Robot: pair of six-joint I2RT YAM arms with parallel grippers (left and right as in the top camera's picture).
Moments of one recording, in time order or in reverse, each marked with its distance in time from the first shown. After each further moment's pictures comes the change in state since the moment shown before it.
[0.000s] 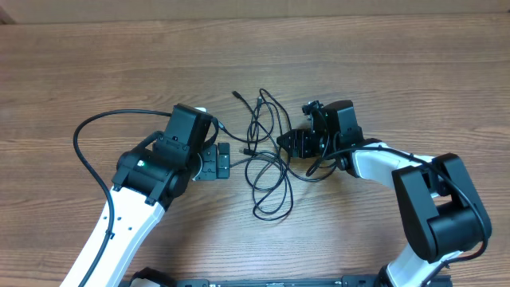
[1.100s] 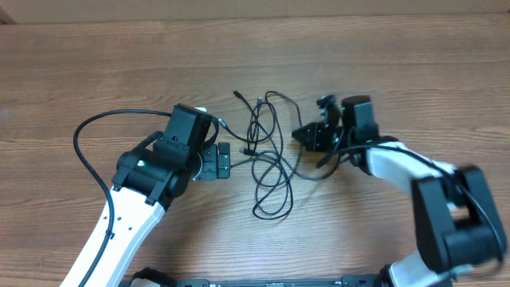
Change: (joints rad) left arm 0.000 0.000 0.000 0.002 0.003 0.000; right arm -0.096 -0.127 0.000 -0.067 -0.129 0.089
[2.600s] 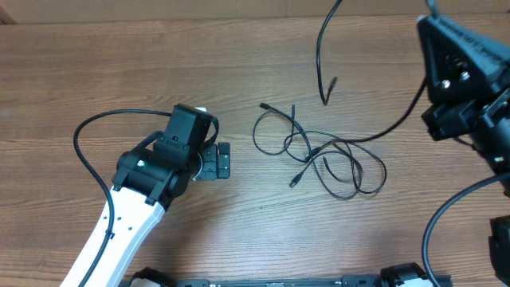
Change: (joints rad) left arm 0.000 0.000 0.000 0.000 0.000 0.000; right arm -0.037 -0.745 0.744 -0.278 0.206 -0.037
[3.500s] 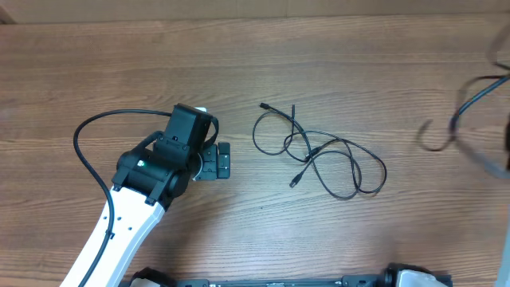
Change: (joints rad) left arm 0.000 0.000 0.000 0.000 0.000 0.000; right arm -0.379 0.362 0.229 -0.154 1.170 -0.768
